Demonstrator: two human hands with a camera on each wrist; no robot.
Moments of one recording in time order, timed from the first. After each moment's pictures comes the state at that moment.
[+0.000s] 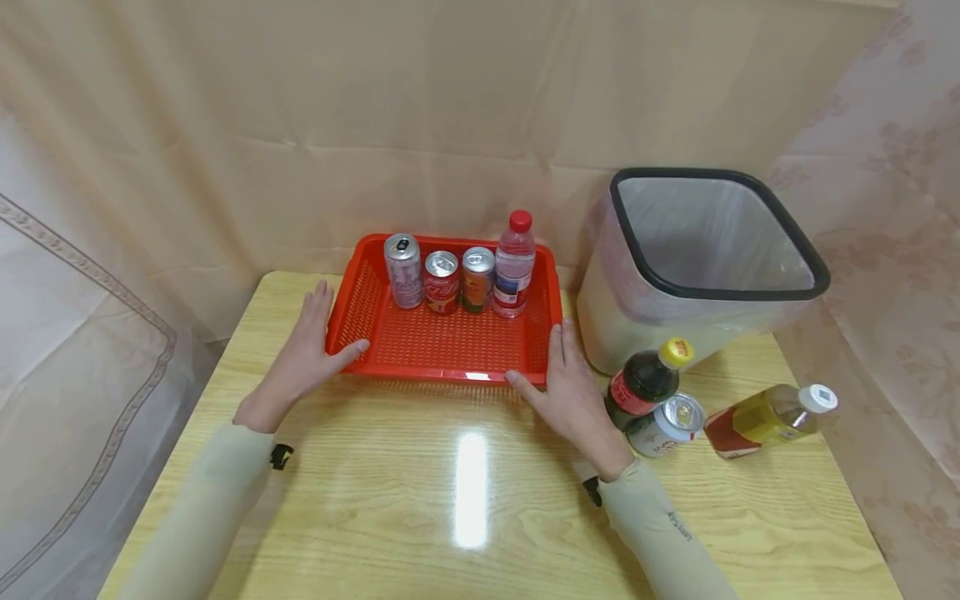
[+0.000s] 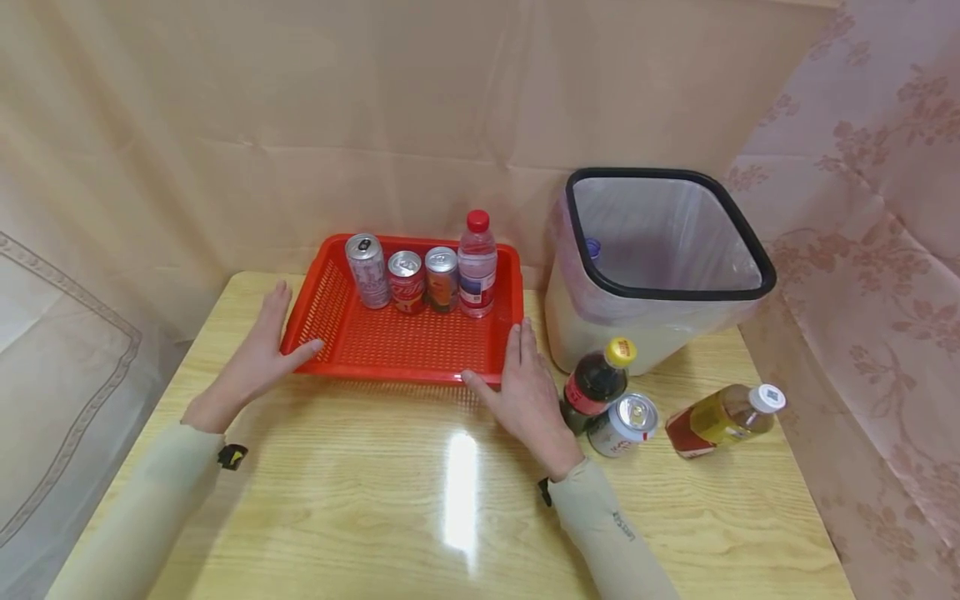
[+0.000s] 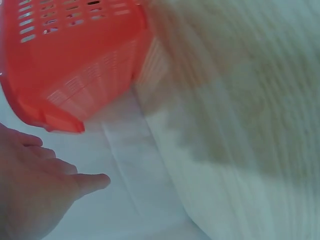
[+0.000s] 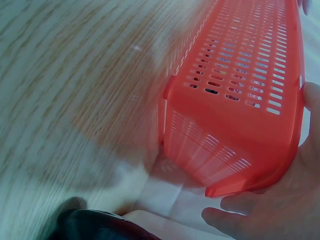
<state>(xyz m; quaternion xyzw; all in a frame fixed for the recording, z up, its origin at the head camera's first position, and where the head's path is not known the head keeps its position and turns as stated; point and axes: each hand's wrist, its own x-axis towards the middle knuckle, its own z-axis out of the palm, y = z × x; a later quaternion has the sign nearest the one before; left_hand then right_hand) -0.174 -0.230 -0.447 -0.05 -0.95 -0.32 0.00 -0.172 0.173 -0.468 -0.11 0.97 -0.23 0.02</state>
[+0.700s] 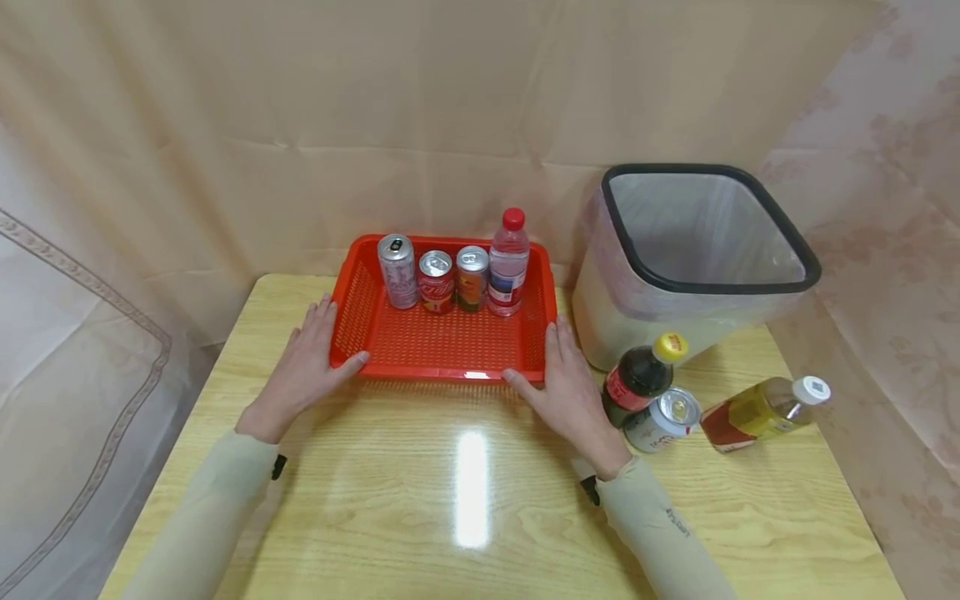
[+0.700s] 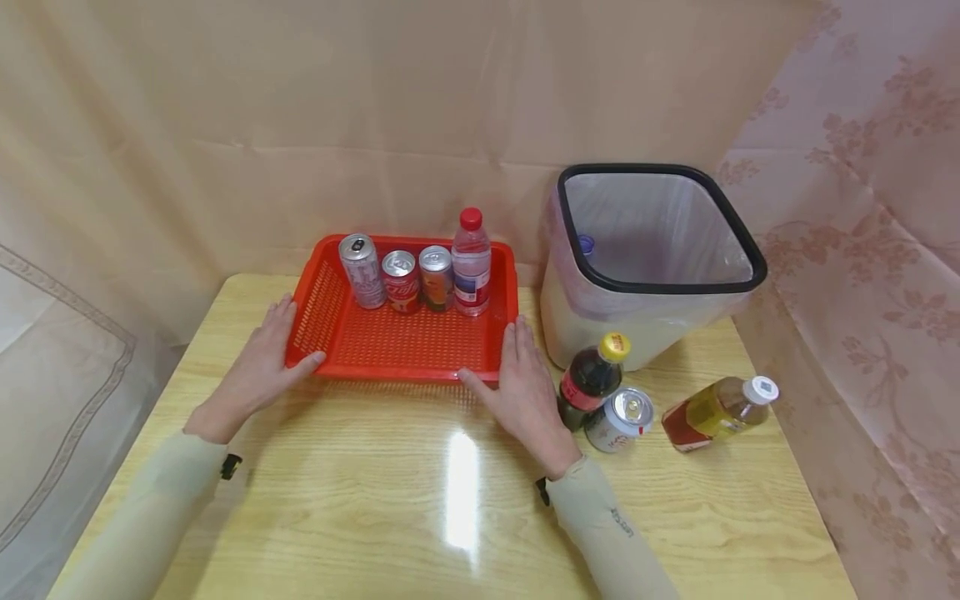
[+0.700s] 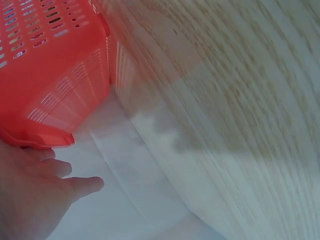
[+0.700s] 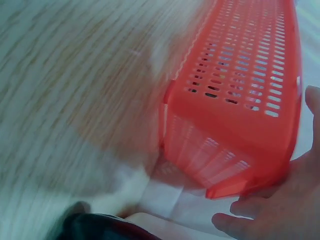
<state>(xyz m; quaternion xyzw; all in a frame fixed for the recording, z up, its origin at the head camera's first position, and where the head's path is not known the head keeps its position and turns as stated) -0.171 -0.224 -0.463 -0.06 -0.97 -0.23 0.00 -0.167 0.176 -0.467 -0.12 0.96 -0.25 0.00</state>
